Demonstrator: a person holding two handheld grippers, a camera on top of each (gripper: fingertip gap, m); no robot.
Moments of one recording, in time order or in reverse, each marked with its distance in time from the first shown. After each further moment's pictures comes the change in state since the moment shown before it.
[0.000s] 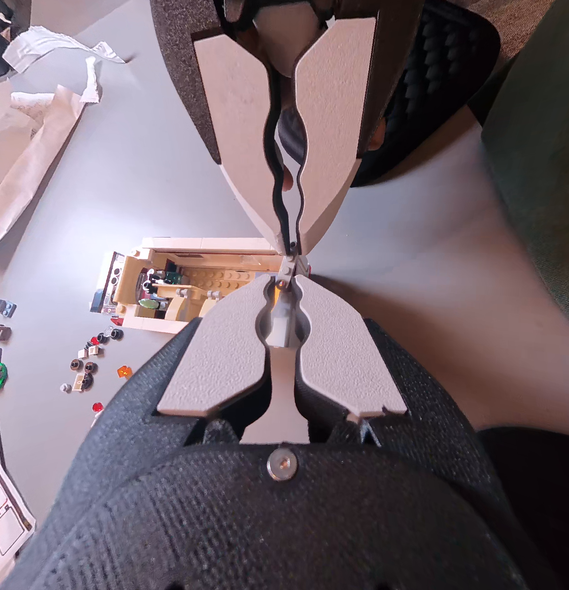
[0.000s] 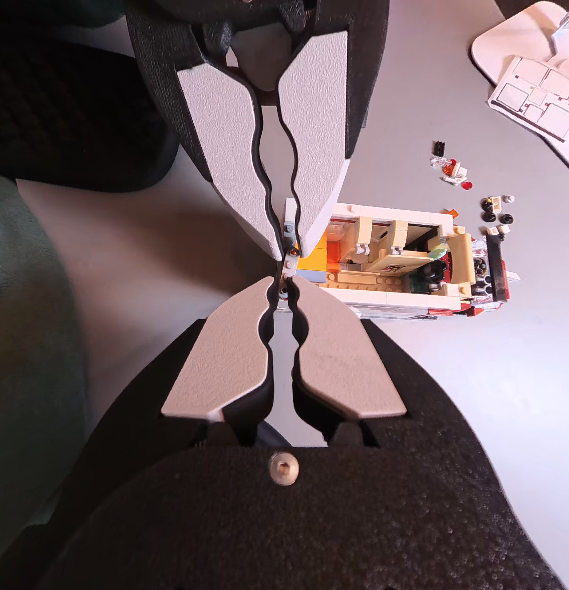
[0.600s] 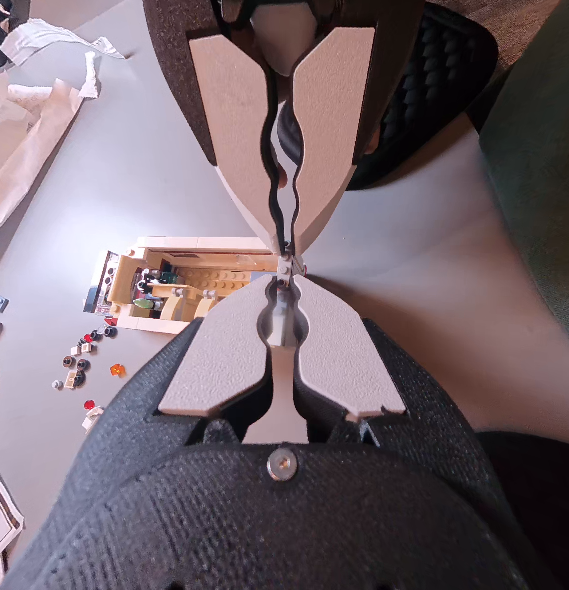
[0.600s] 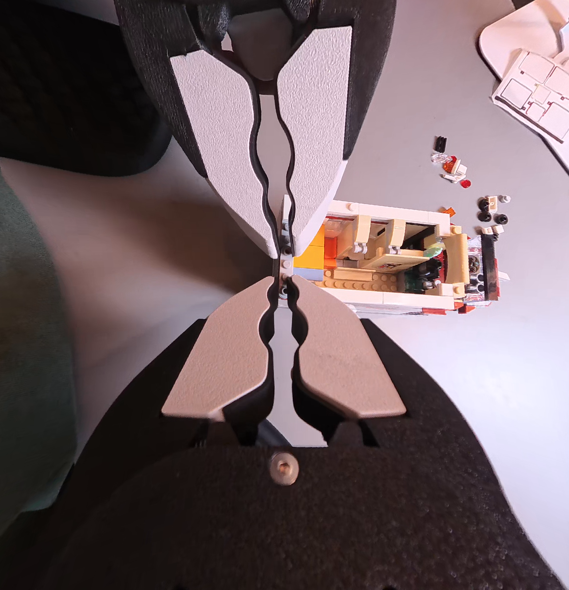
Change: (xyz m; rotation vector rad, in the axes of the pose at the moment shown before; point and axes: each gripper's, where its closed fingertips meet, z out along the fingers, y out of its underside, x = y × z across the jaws) left arm 0.003 -0.001 0.000 -0.001 -0.001 -0.025; right arm 0.001 0.002 0.000 -0.053 0.010 -0.043
